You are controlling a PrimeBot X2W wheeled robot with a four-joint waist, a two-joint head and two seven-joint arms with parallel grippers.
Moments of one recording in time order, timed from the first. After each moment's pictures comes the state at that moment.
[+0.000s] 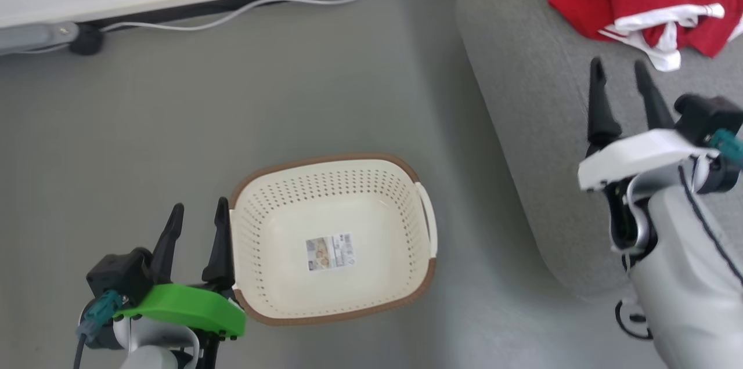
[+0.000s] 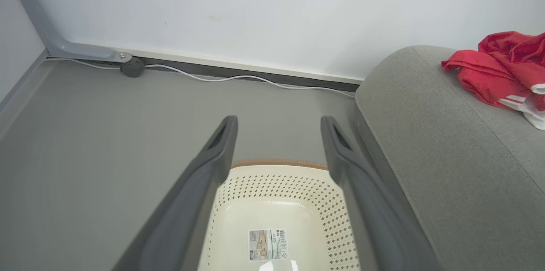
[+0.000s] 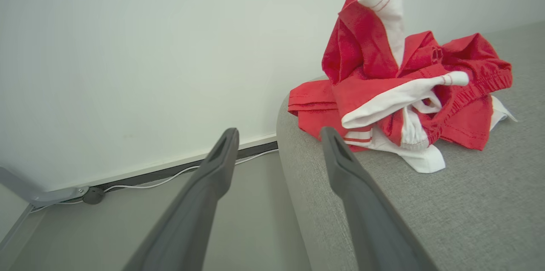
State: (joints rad) left arm -0.04 0.16 -0.30 0.04 -0.57 0.10 -0.20; right arm -0.40 -0.17 0.18 0.41 0.40 -0.07 -0.25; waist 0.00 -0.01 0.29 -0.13
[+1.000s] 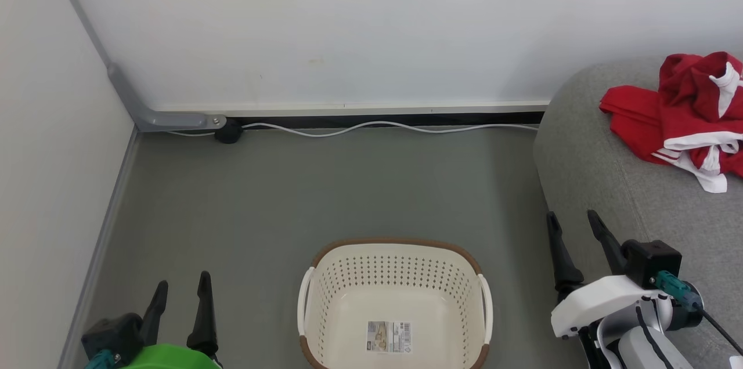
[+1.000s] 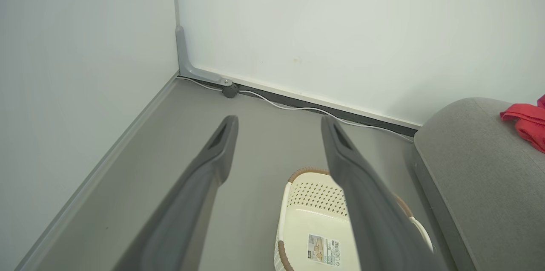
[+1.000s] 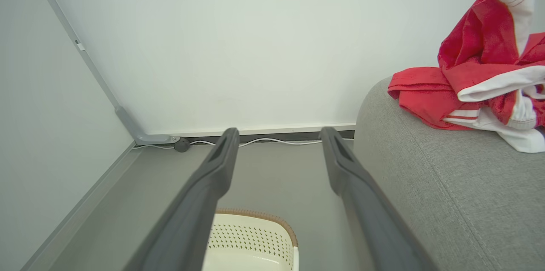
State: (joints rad) left arm 0.10 0.18 -0.26 0.14 -0.59 0.10 -0.22; right arm 0.01 -0.12 0.25 0.27 0.31 -0.08 -0.25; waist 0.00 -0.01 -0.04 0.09
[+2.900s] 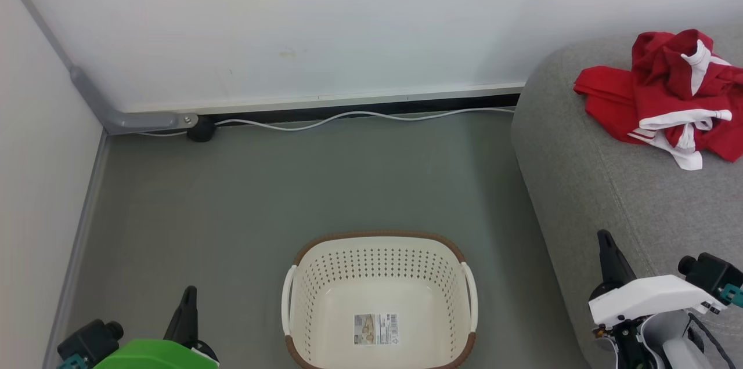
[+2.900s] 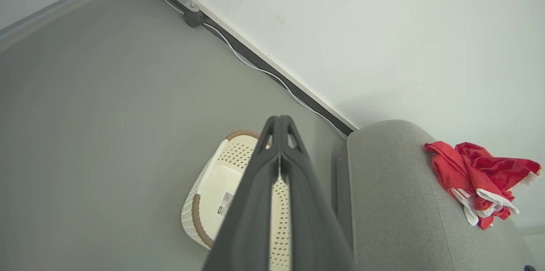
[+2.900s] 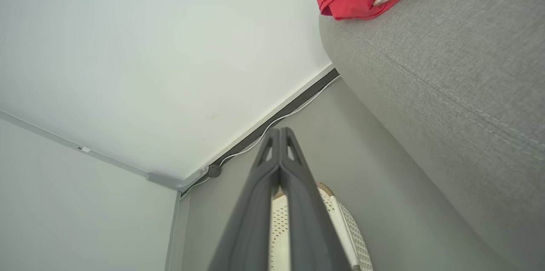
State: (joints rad) left arm 0.10 0.11 -0.19 0.19 -0.98 0.02 -0.11; right arm 0.05 -0.09 0.10 0.27 0.78 -0.02 -0.12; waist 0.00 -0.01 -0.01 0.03
